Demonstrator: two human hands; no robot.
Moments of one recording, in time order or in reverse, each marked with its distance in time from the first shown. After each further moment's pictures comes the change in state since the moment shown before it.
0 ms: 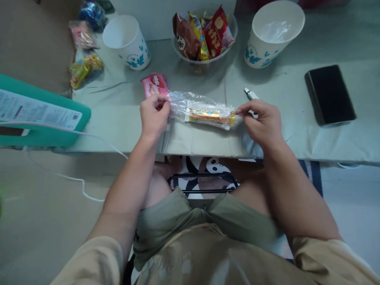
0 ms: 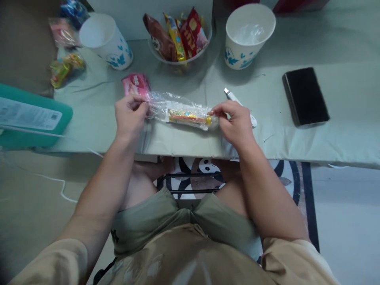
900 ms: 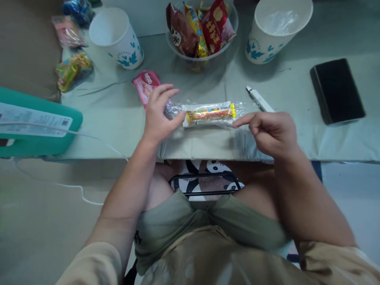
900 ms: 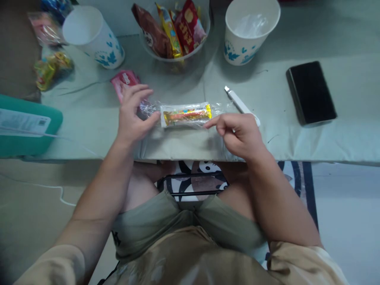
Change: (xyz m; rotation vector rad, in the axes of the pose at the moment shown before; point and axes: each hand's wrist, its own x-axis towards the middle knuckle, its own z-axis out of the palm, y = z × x) left_hand 0.004 0.013 -0.001 0.163 -0.175 0.383; right_hand -0.017 -0.020 -0.021 0.351 -0.181 -0.080
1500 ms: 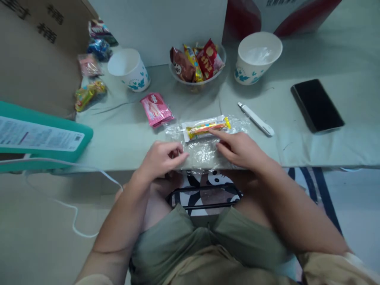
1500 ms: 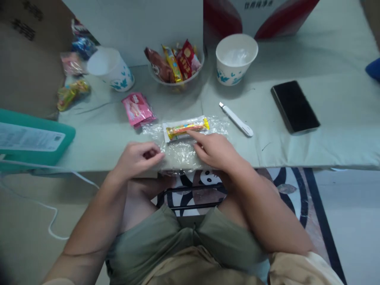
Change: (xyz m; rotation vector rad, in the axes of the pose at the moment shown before) left_hand -0.044 0.058 -0.038 0.061 -0.500 -0.101; right_hand 0.009 -0.012 0.034 -0.429 -0.278 0.045
